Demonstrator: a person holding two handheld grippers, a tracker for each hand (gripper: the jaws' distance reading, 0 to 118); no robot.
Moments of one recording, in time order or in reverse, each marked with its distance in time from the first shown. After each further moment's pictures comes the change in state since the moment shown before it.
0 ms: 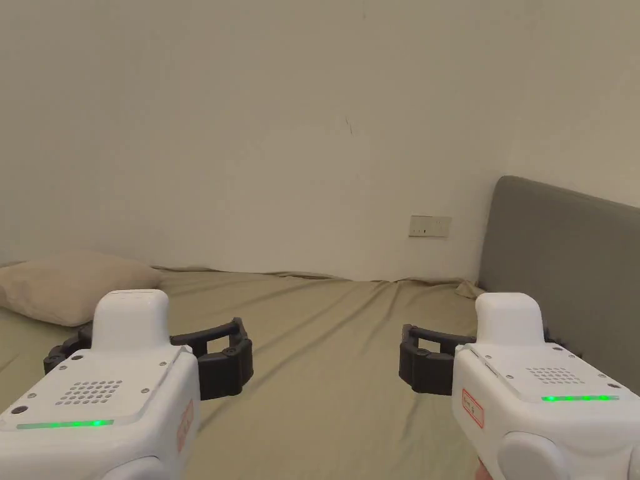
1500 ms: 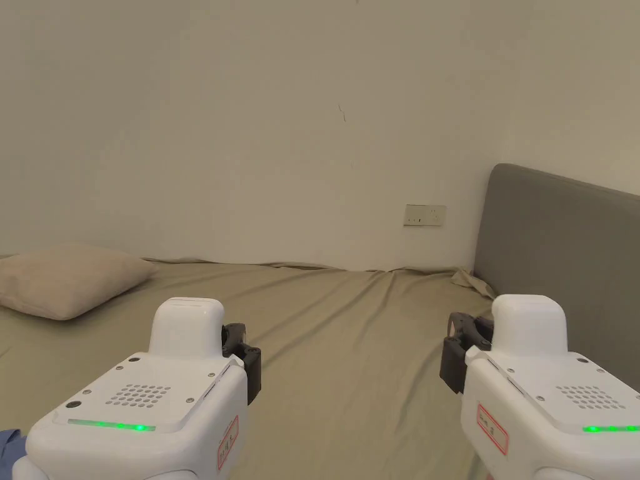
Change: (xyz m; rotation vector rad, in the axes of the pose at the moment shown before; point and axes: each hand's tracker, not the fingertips) left arm 0.038 -0.014 -0.009 -0.093 -0.181 -0.063; right arm 0.010 -0.018 0.019 0.029 0.054 -0.118
